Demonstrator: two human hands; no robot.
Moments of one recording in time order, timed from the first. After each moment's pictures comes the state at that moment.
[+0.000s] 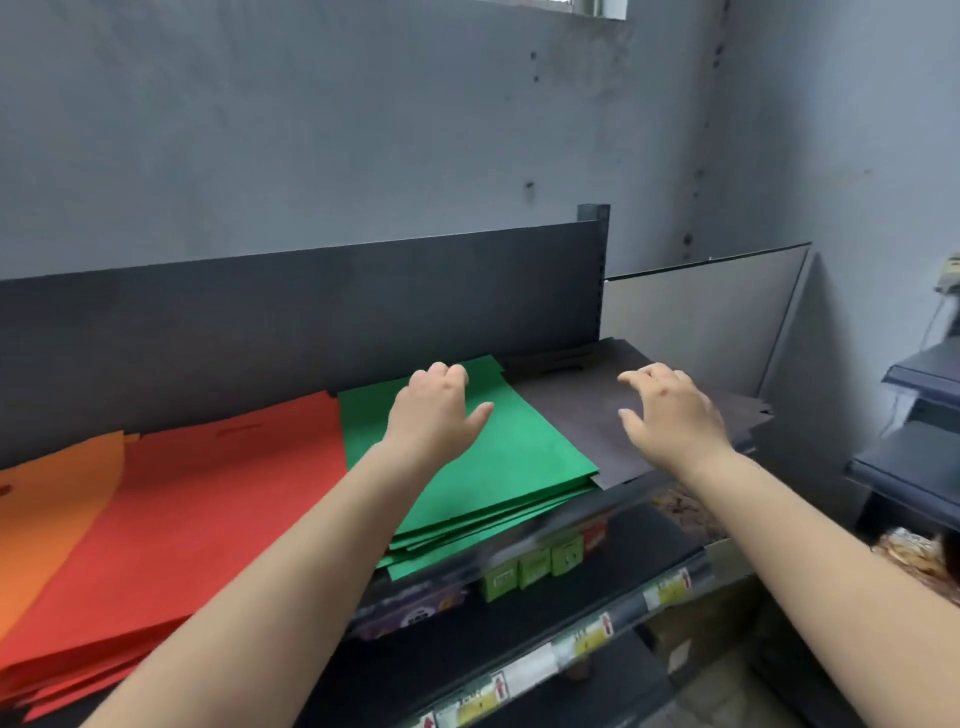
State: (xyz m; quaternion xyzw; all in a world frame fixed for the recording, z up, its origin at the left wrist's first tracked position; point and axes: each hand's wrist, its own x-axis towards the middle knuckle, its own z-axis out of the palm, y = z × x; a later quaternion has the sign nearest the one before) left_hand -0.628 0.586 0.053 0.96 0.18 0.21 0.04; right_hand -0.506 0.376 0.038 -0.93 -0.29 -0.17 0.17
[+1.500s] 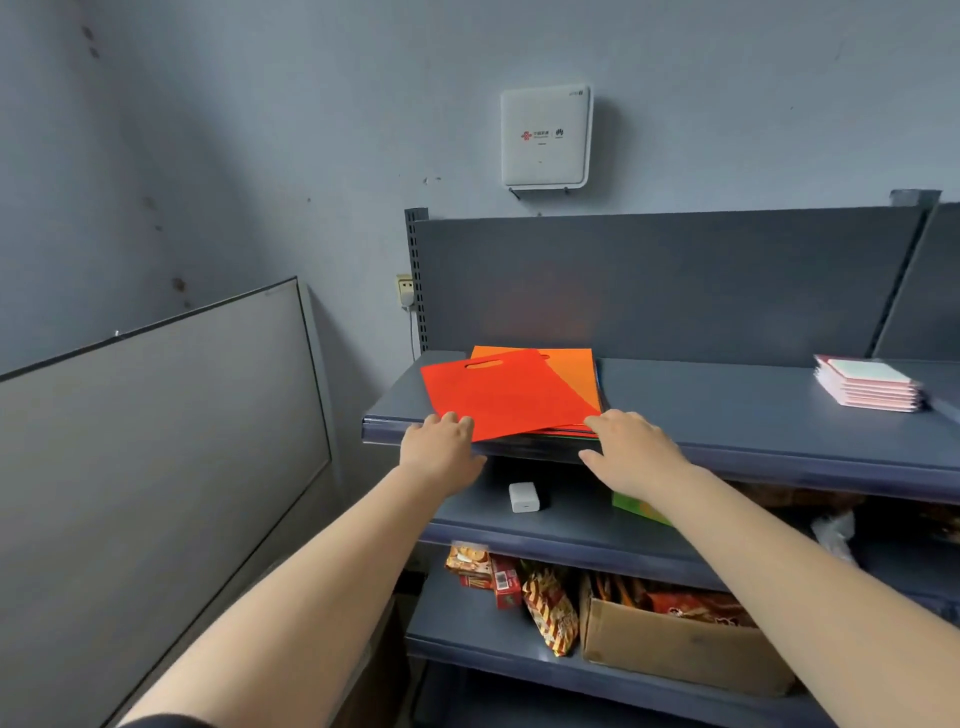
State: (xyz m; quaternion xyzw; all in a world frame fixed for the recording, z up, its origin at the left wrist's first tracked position) left_hand -0.140 0.037 0.003 0.96 -0.25 0.07 -0.01; right_hand -0.231 -0.163 0.011 -0.99 0.10 -0.07 0.02
